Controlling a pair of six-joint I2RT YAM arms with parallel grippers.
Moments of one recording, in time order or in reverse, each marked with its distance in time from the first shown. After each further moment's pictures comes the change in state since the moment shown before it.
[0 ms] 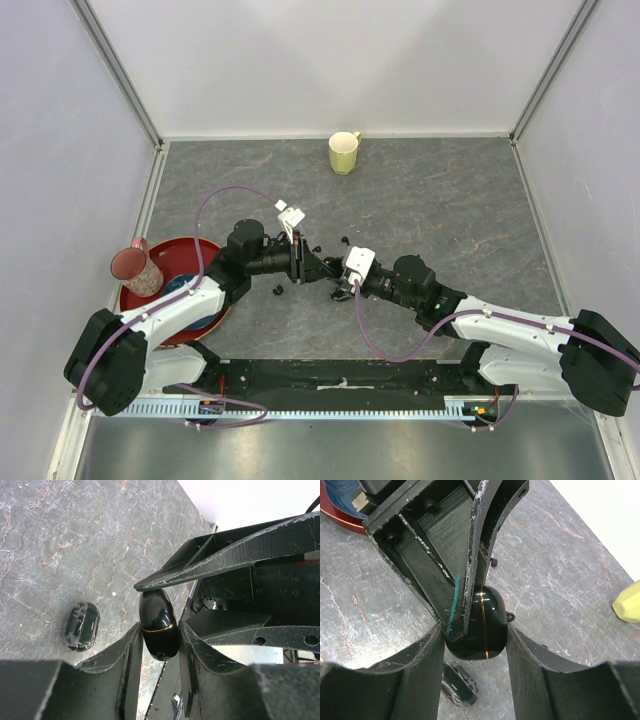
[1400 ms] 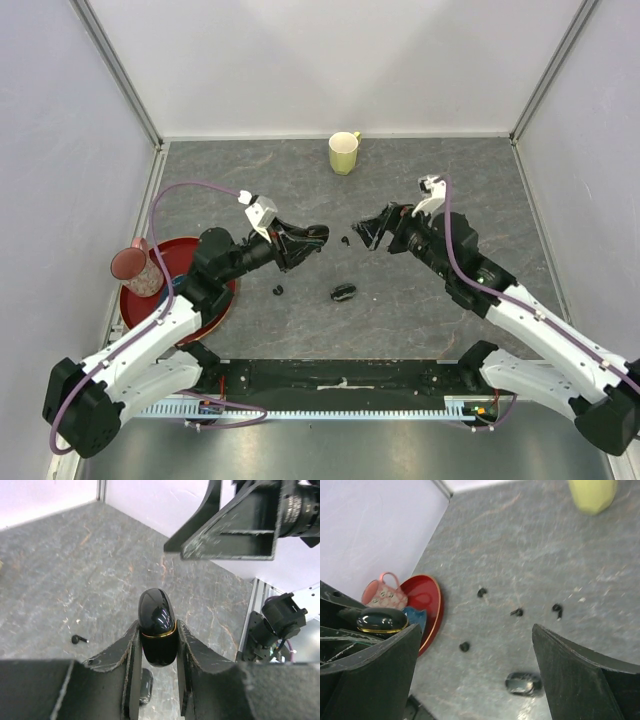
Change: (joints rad) left arm -0.013 -0.277 0.012 0.042 -0.237 0.252; right arm -0.240 -0.210 0.304 -0.495 0.230 0.859
